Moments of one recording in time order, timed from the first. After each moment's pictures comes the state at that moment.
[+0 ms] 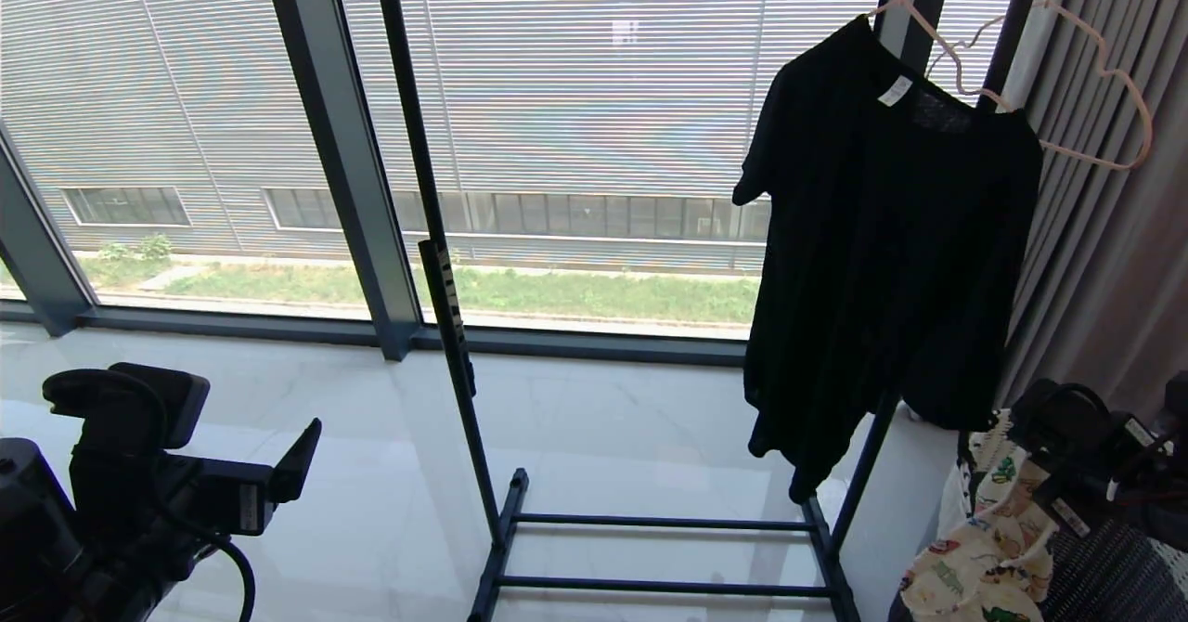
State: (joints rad) left arm -0.17 1.42 -0.06 -1.20 0.32 0.32; right arm -0.03 1.61 -0.35 -0.76 0.05 -0.78
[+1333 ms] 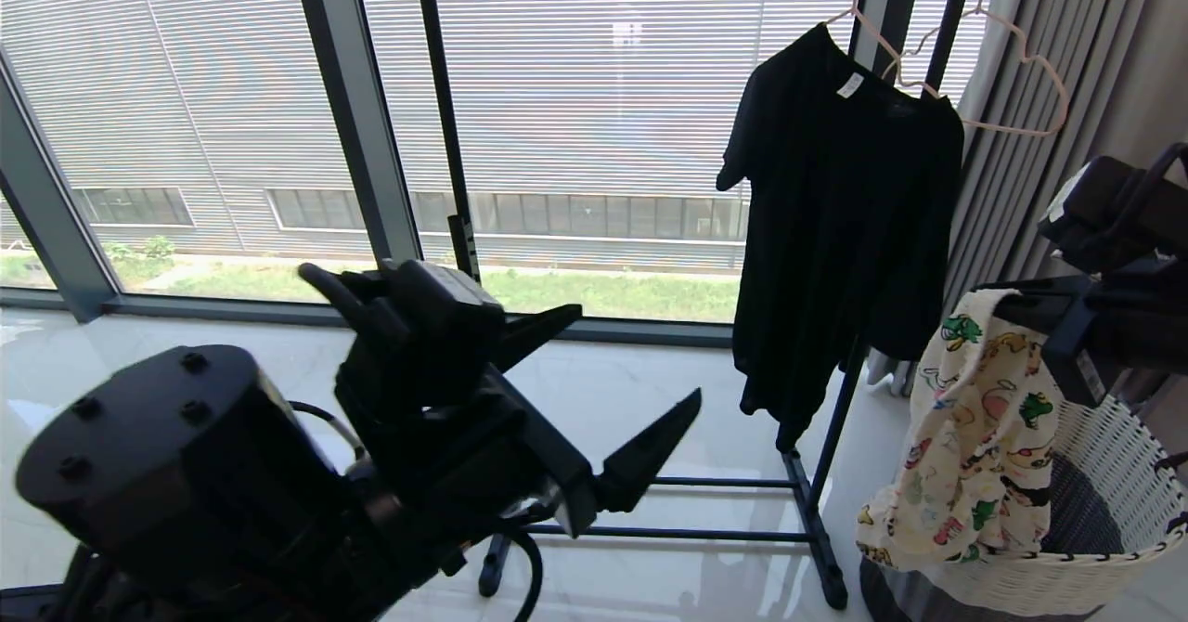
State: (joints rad) left arm -0.87 1.60 -0.50 -1.20 0.00 0.14; right arm 0.38 1.28 -0.96 0.01 0.05 -0.62
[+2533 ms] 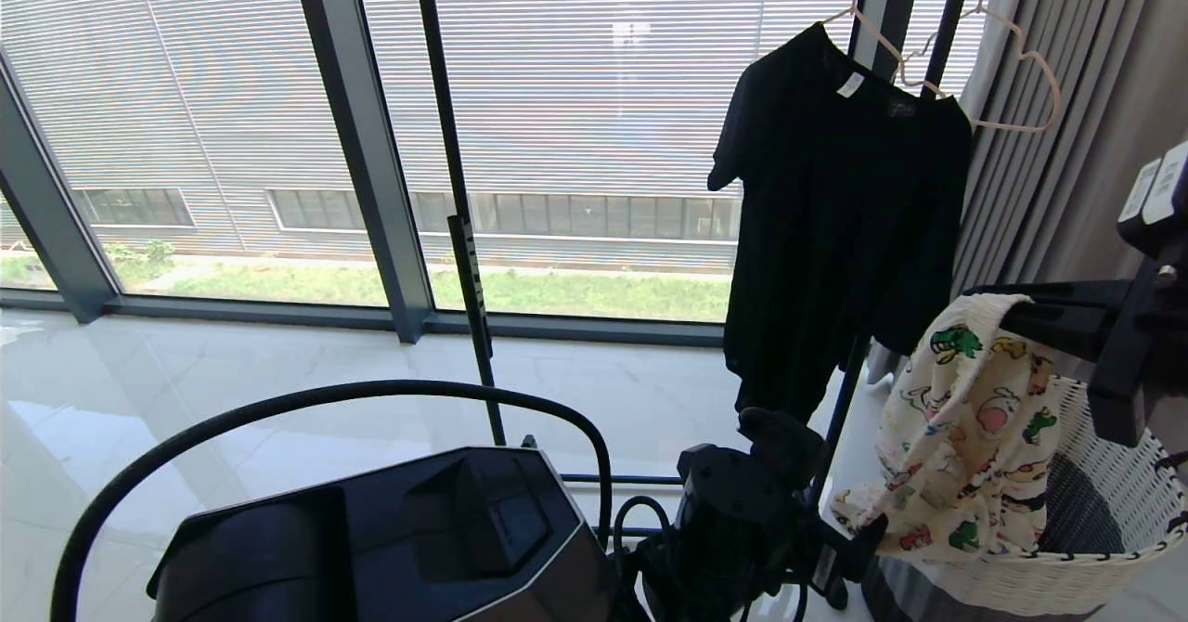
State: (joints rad) left arm -0.98 2.39 -1.08 -1.09 0.00 -0.05; right arm 0.57 1.17 -0.93 0.01 0.05 -0.58
